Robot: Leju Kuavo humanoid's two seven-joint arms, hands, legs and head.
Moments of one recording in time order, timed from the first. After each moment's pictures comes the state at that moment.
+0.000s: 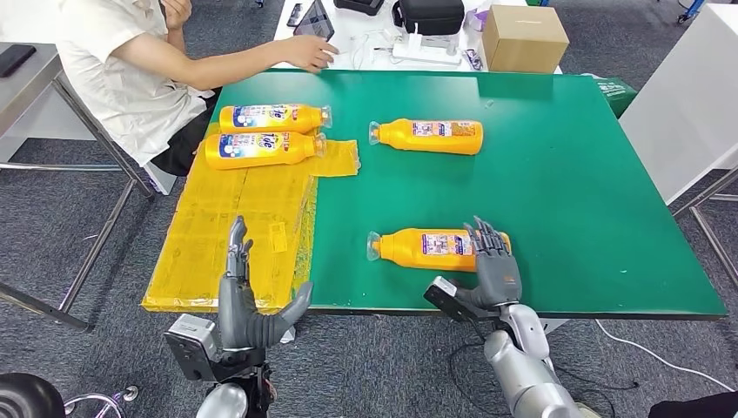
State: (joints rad) left arm 0.01 -0.13 -0.51 -1.54 0.06 0.51 -0.57; right arm -0.41 0.04 -0.12 -0.57 1.22 -0.70 -0.62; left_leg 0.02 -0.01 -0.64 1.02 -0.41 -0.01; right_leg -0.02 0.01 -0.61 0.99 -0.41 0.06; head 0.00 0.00
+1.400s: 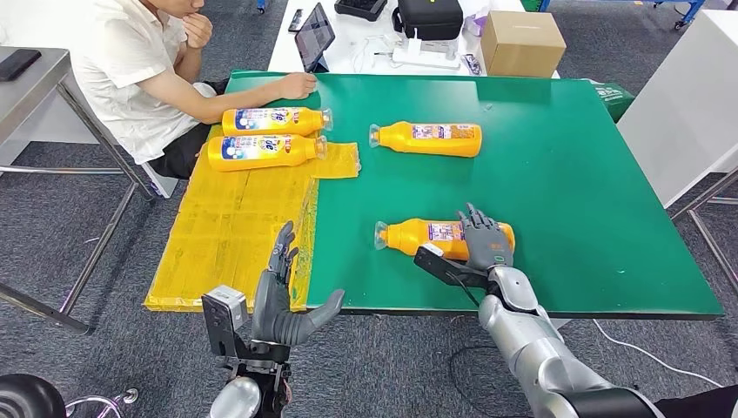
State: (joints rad) left arm -0.04 -0.14 -0.57 -1.48 0.17 0.39 -0.41; right arm -0.60 -0.01 0.11 -0.41 1.22 -0.42 -0.23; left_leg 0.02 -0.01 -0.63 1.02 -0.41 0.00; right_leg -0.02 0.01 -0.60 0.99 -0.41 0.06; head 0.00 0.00
